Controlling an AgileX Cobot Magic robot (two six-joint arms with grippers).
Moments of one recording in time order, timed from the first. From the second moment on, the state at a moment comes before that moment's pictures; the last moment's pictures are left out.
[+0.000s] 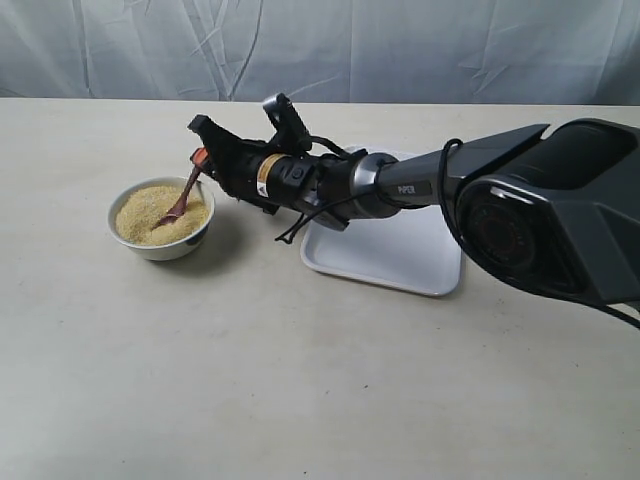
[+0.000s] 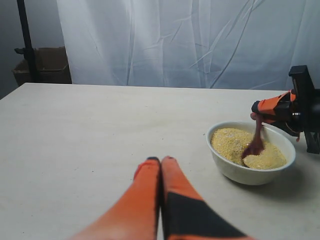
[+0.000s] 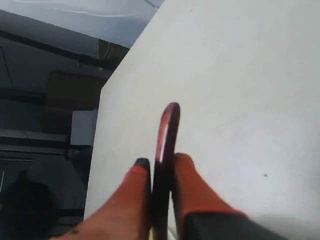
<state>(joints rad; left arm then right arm) 0.00 0.00 0.00 0.02 0.23 -0.04 0.66 2.52 -1.72 -0.50 -0.47 1.60</state>
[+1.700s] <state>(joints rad) 0.00 0.00 0.00 0.02 0.23 -0.04 0.71 2.44 -1.73 -0.36 -0.77 0.72</state>
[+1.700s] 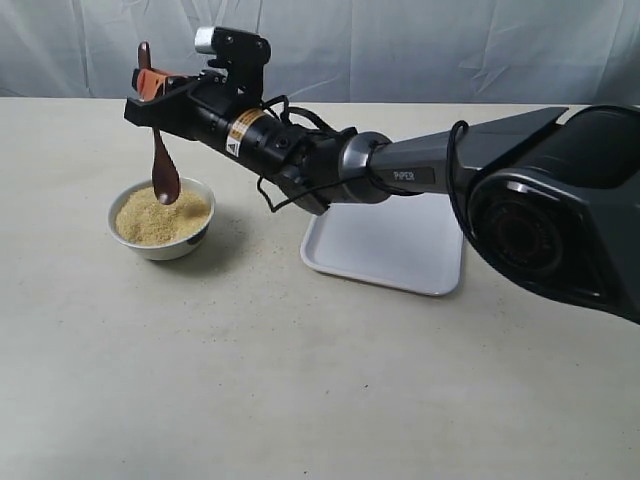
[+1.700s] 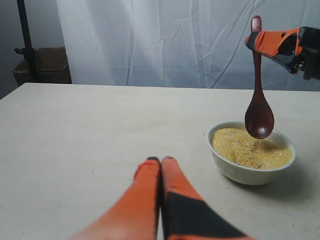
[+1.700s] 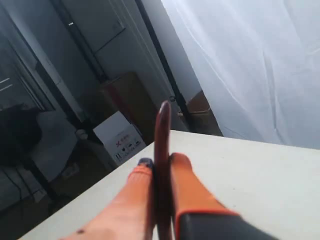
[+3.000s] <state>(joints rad) 0.00 0.00 0.00 0.02 0.23 -0.04 0.76 2.43 -1.73 -0.22 -0.62 0.42</state>
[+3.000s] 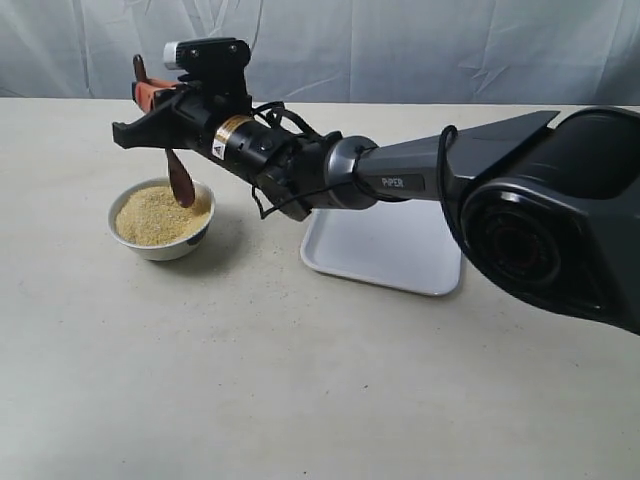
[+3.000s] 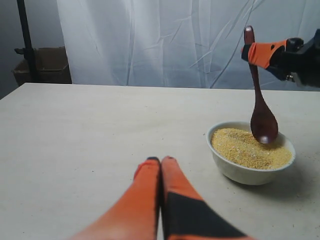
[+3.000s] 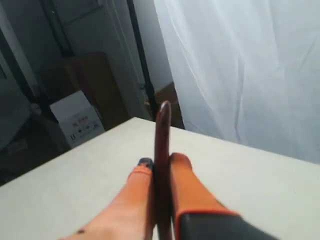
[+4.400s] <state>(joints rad) 0.00 0.00 0.00 0.02 0.23 -0.04 0.80 2.45 -1.73 -0.04 -0.57 0.30</state>
